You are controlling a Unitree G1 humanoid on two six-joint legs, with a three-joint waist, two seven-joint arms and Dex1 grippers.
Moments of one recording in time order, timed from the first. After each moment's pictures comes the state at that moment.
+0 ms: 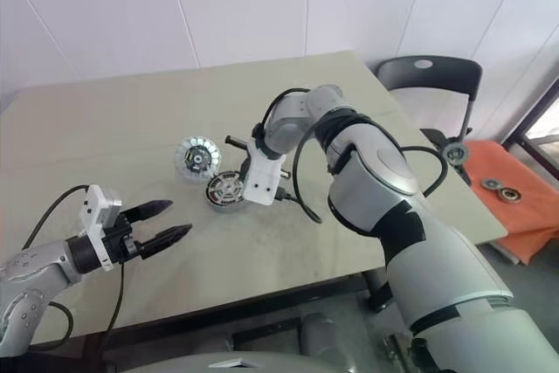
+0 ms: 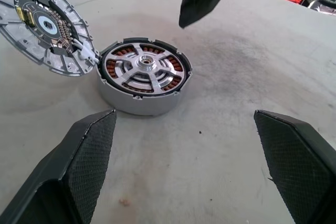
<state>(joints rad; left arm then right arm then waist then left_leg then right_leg) 0.22 0.67 0.29 -0.39 -0.63 0.52 -0.86 -1.49 -0.15 0.87 1.36 -0.91 -1.21 0.55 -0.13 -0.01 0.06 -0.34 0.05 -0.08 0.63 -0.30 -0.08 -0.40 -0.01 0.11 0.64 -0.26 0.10</state>
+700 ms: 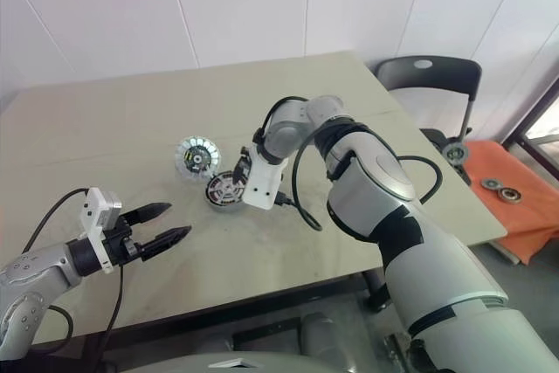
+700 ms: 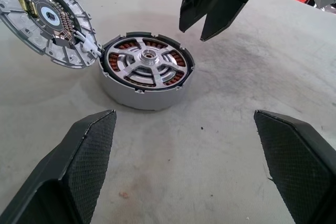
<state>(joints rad) 0.24 0.66 0.29 -0.39 -0.63 0.52 -0.85 -1.45 -0.14 0.81 1.36 -0.81 -1.18 0.76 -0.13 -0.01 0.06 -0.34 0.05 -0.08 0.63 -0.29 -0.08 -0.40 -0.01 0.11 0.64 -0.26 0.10</state>
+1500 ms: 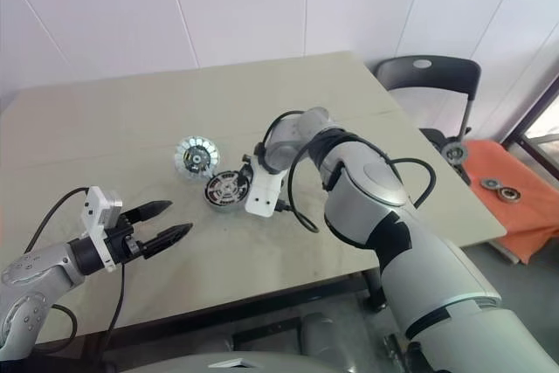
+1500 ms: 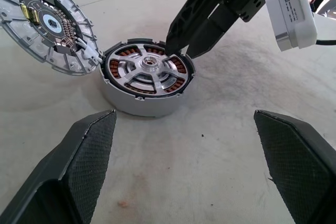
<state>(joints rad) 0.23 0.64 0.29 -0.40 -0.63 0.52 -0.83 -1.42 -0.11 0.95 1.36 -1.00 -1.06 0.47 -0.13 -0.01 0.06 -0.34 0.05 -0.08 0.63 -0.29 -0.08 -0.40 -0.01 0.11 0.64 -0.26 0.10</state>
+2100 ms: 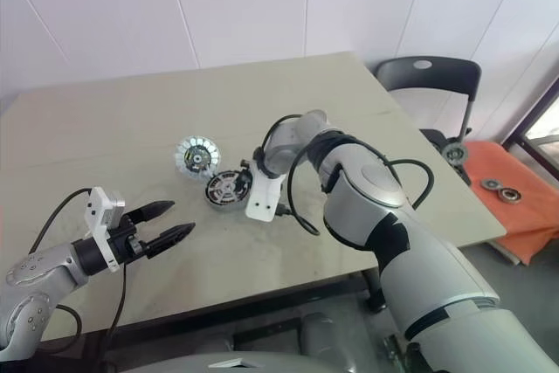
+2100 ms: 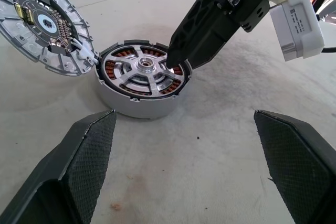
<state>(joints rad) 0.23 0.63 0.28 -0.40 -0.63 0.52 -0.82 -1.41 -0.10 0.95 1.36 -1.01 -1.10 0.44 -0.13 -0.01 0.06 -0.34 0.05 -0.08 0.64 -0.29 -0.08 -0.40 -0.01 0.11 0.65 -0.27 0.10</state>
